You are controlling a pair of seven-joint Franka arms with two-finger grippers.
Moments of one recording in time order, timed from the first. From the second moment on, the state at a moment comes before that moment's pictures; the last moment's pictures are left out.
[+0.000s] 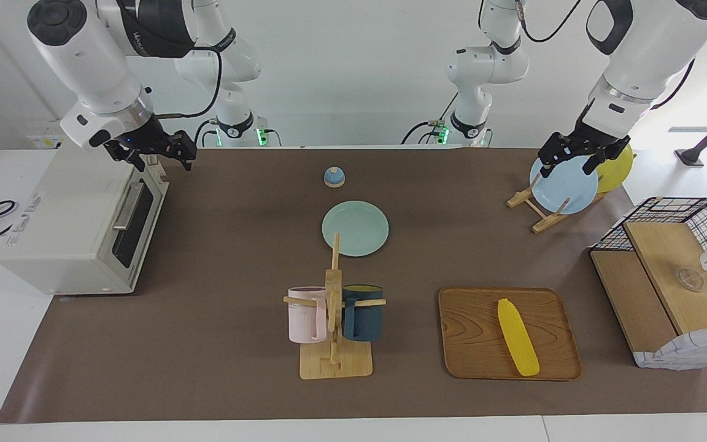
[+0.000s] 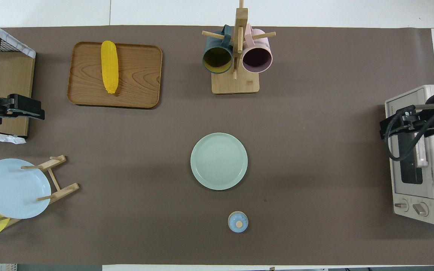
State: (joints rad) left arm -0.05 -0.03 -0.04 -1.64 -0.03 1.61 -0.10; right arm 0.00 0.00 0.01 -1.63 -0.03 1.46 0.00
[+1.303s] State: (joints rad) left arm -0.08 0.26 -0.04 -1.55 -0.09 1.82 -0.11; right arm -0.04 0.00 0.01 -1.64 -0.03 1.45 -0.02
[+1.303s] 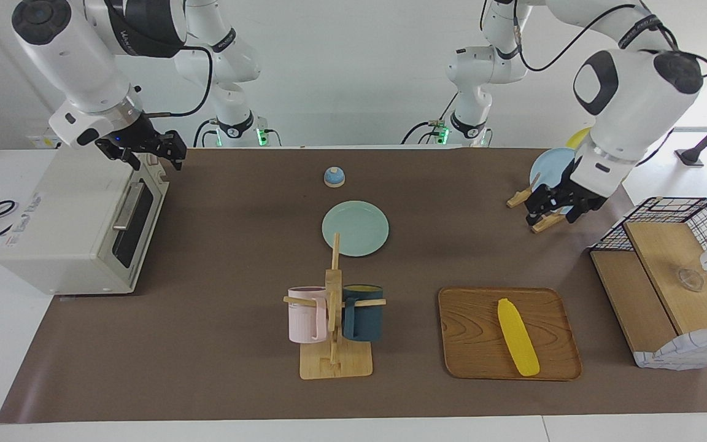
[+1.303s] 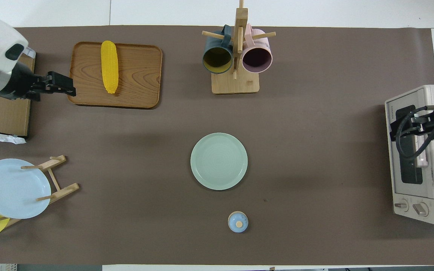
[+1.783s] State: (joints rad) left arm -0.13 0.68 -0.04 -1.21 -0.05 1.91 -0.12; right arm -0.12 -0.04 0.01 -1.79 -0.03 1.68 -0.13
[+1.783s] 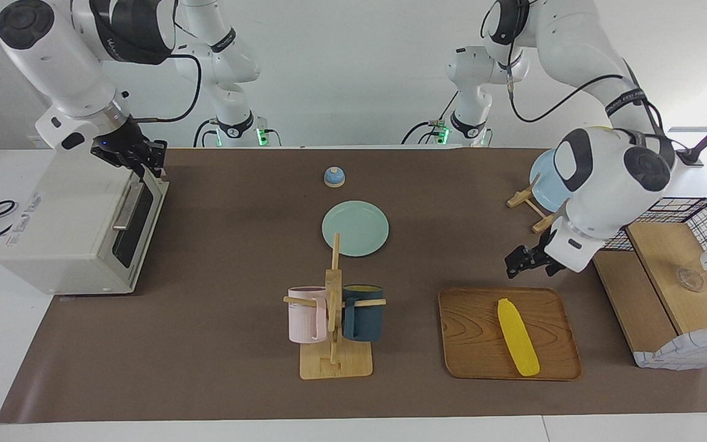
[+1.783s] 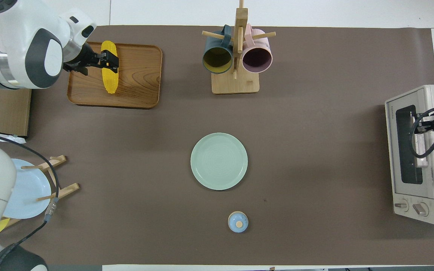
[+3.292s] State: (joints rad) left arm -0.14 0.84 -0.02 -1.15 -0.02 2.11 -0.08; right arm -0.20 -0.07 0.00 -2.02 -0.15 1.87 -0.34
